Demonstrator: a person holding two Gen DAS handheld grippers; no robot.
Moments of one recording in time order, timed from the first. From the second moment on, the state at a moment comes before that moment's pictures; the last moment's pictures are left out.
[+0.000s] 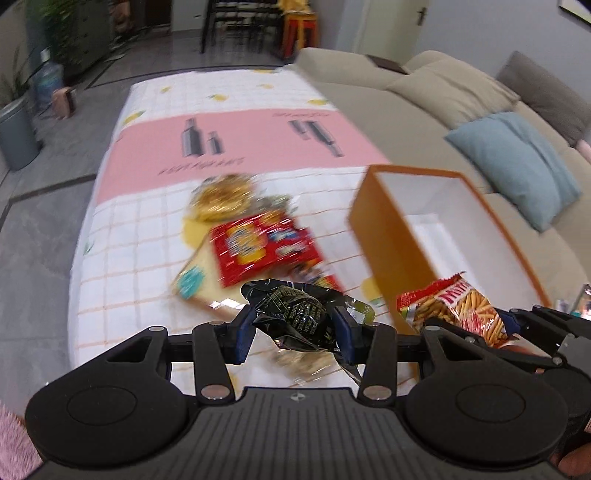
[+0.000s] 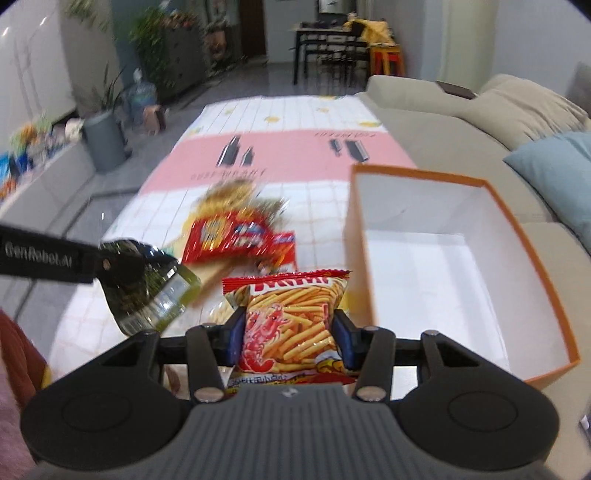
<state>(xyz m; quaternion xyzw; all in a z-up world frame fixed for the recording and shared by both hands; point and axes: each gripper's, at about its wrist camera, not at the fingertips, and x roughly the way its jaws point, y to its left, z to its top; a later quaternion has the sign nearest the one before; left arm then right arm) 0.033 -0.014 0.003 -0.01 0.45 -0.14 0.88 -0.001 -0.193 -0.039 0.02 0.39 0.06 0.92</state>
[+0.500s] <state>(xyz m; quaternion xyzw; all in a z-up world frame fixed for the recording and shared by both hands) 0.056 -0.161 0.020 0.16 0.45 -0.28 0.83 0.021 -0.308 -0.023 0.10 0.41 -0.03 0.91</state>
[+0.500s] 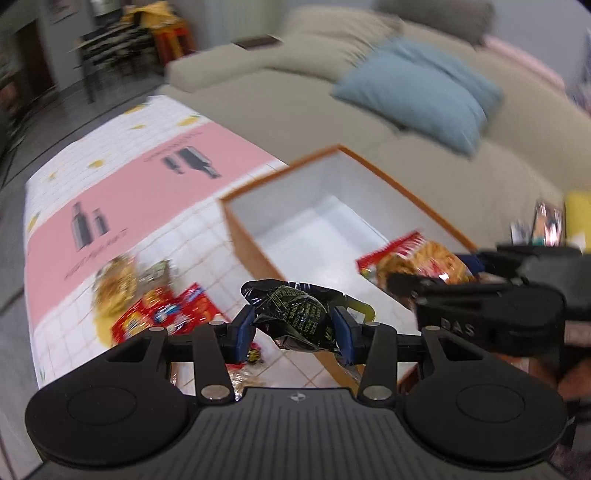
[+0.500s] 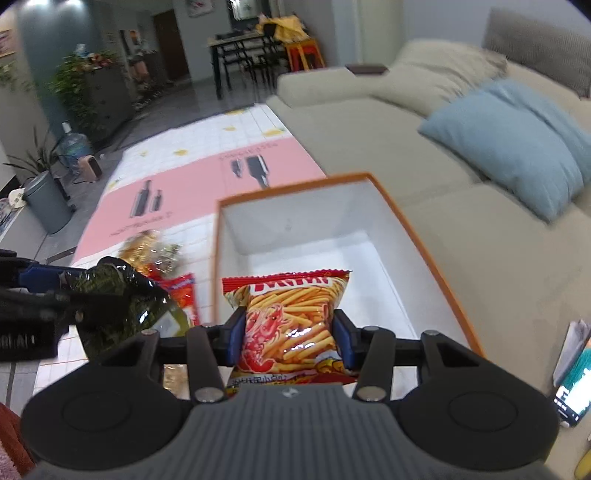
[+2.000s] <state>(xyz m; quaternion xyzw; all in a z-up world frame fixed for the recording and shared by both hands) 0.093 -0.258 -0.088 0.40 0.54 -0.35 0.66 0.096 -0.363 -0.138 0.09 0.63 0.06 0.77</state>
